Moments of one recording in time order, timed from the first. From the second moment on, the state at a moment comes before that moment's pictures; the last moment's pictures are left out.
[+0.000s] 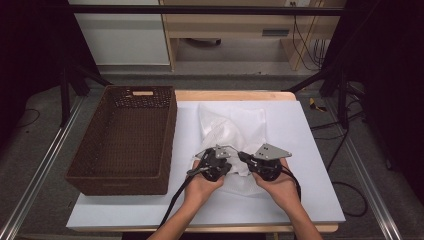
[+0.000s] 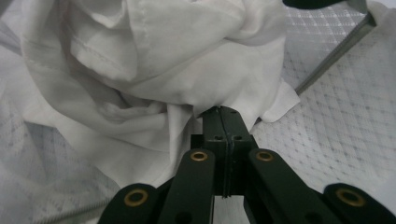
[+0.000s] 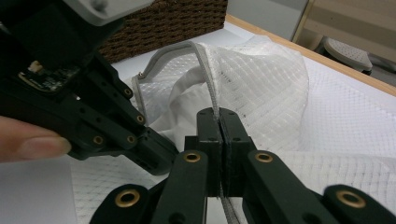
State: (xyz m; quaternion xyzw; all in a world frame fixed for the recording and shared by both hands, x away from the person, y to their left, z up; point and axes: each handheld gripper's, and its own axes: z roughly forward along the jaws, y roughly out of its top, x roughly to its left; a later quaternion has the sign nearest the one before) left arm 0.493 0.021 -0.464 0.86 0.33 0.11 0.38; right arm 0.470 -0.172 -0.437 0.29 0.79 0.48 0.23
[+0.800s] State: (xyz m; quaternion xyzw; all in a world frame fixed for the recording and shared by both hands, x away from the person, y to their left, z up) left arm 0.506 0.020 -0.465 0.84 0.36 0.13 0.40; right arm 0.470 -0.173 -0.439 0.30 0.80 0.47 0.23
